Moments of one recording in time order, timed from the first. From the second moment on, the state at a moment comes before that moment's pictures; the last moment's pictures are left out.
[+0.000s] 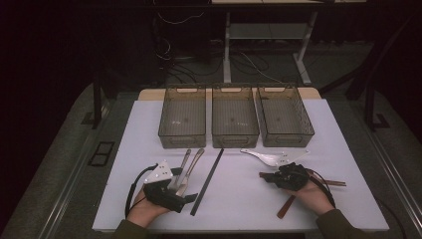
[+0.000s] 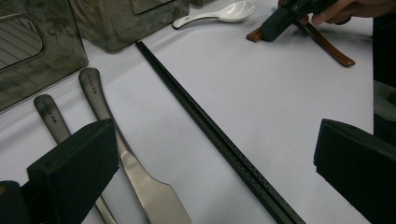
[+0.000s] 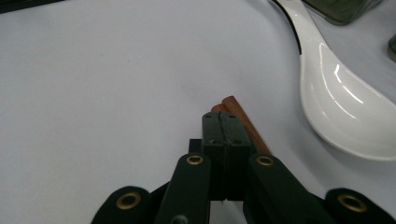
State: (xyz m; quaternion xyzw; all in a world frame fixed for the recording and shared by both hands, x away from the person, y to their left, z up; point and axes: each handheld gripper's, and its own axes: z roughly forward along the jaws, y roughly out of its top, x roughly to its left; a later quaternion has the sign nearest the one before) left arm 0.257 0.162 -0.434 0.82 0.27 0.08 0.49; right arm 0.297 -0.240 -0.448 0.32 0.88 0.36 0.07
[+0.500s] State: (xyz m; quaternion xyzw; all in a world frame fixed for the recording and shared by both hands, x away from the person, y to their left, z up) left arm 0.257 0.162 -0.433 0.82 0.27 0.08 0.49; right arm 0.312 -0.242 -0.448 0.33 0.87 0.35 0.09
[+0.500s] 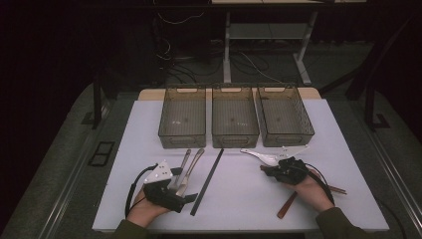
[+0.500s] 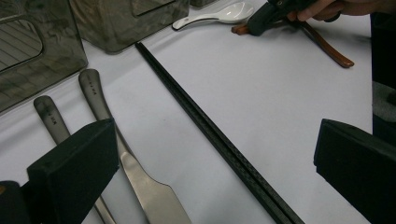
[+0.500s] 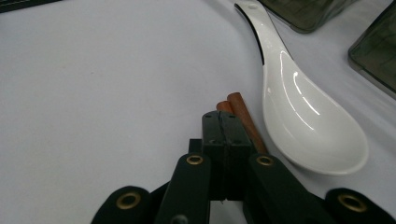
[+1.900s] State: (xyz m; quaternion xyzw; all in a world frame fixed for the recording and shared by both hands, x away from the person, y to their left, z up) left arm 0.258 0.161 -0.433 0.82 0.27 0.08 0.49; right arm 0.289 -0.290 -0.407 0.30 0.85 0.43 0.06
